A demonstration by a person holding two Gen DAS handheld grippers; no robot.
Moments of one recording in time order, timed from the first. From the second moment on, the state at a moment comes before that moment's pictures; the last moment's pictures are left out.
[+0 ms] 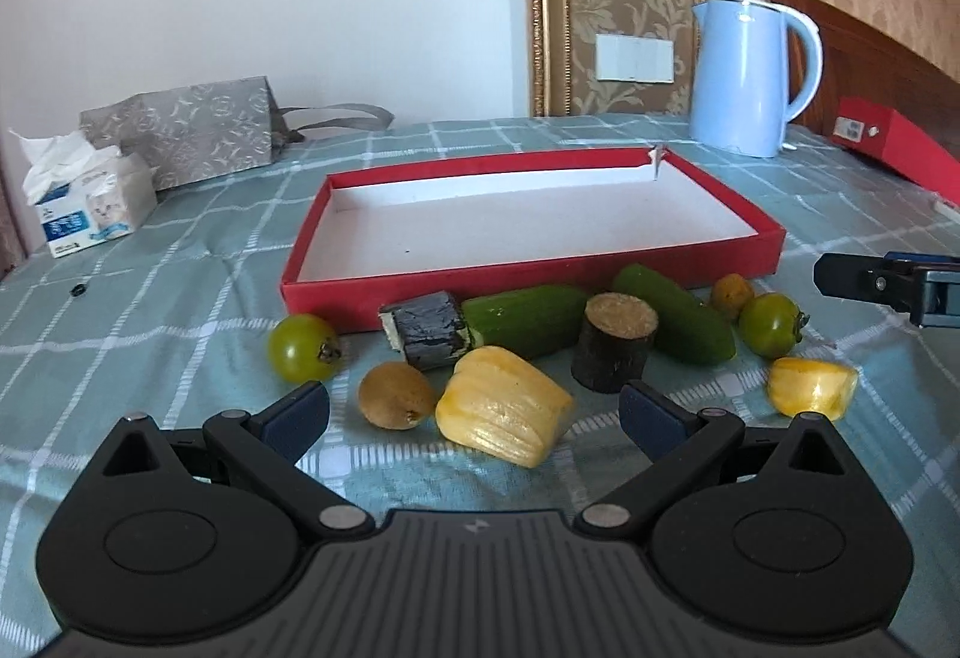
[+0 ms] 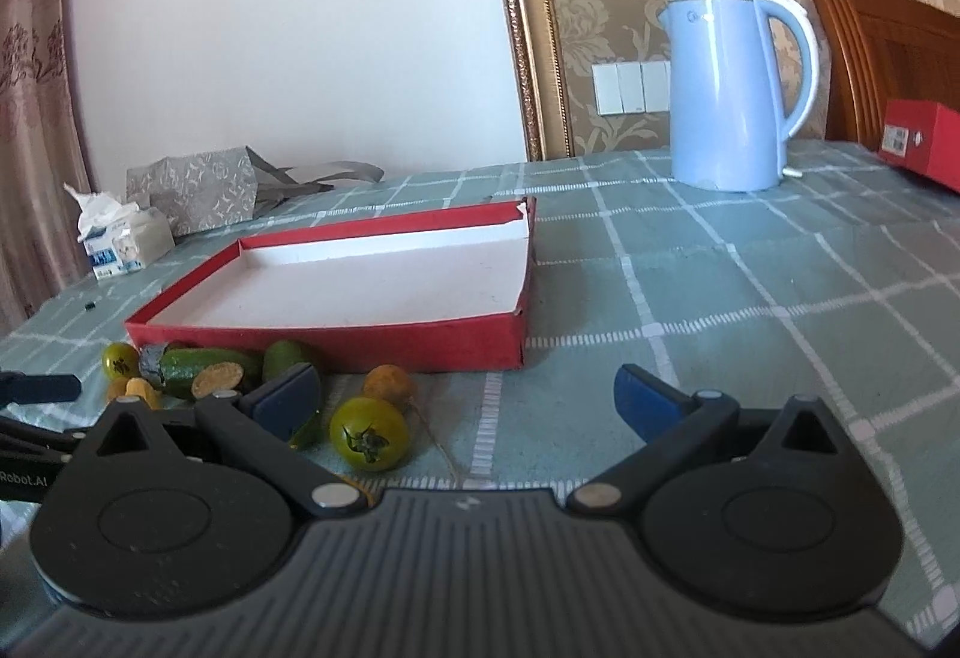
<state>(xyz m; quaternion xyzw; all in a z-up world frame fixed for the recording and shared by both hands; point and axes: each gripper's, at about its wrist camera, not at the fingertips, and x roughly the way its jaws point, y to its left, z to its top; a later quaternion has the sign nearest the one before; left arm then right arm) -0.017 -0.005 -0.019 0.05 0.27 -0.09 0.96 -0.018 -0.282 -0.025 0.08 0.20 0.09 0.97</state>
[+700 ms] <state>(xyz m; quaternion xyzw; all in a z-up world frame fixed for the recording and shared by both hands) 0.017 0.095 -0.006 -0.06 0.26 -0.08 0.96 -0.012 -0.294 -0.031 0.13 0.22 0.10 0.96</state>
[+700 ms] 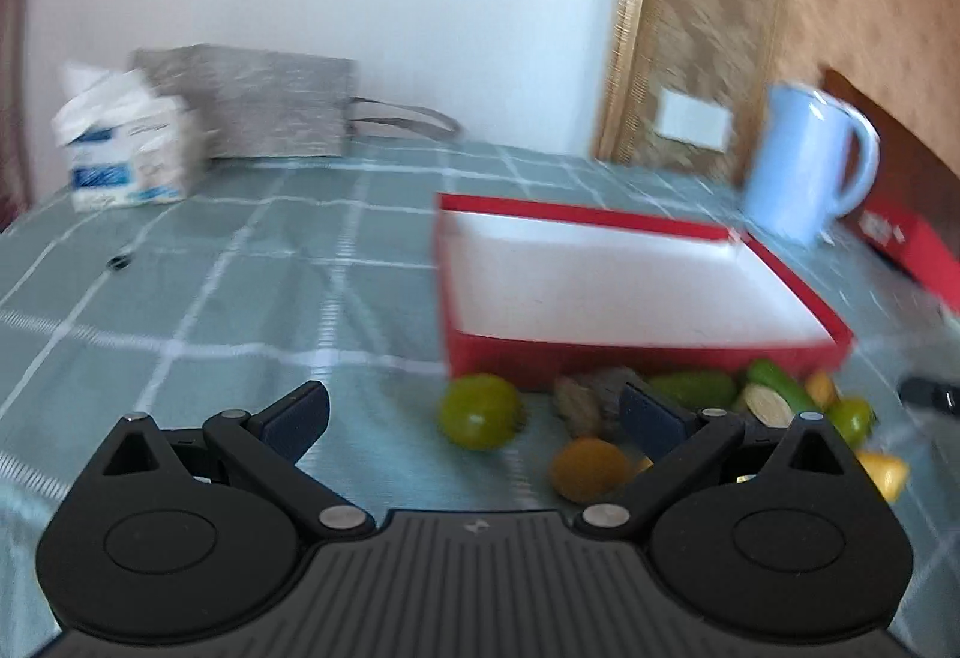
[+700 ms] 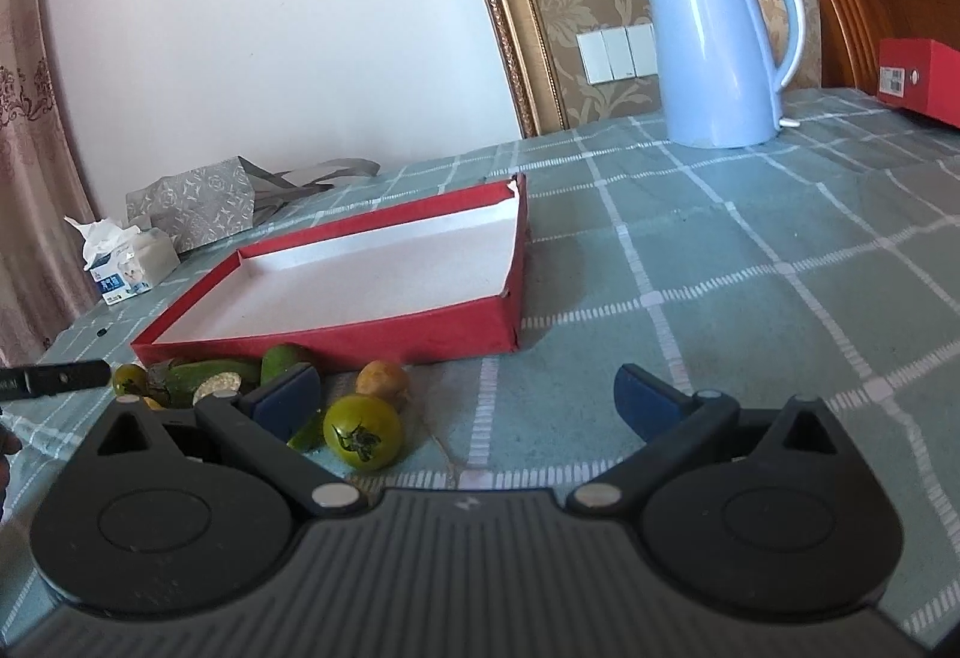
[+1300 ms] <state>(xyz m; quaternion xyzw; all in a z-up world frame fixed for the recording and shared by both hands) 0.045 0.068 -0.022 0.01 0.28 -0.04 0.96 -0.010 -0.289 -0.031 0.11 0.23 0.09 0.96</state>
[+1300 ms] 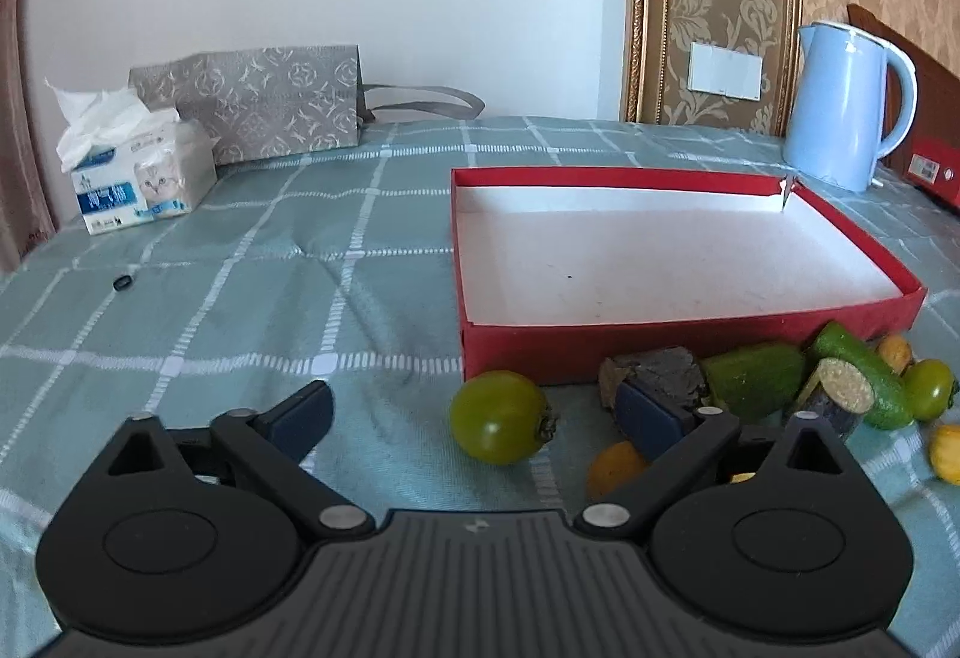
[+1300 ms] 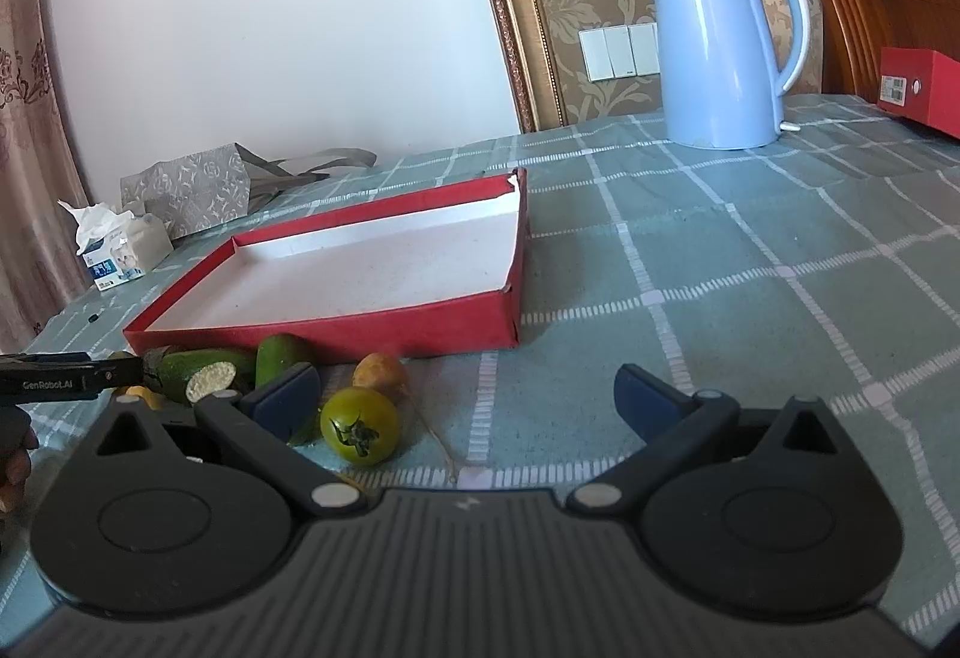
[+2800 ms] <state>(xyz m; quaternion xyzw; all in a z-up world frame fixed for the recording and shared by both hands) 0.050 0.085 -0.027 -0.02 0.29 -0.05 0.95 -0.017 -0.287 -0.030 0.05 0.26 0.12 0.96</state>
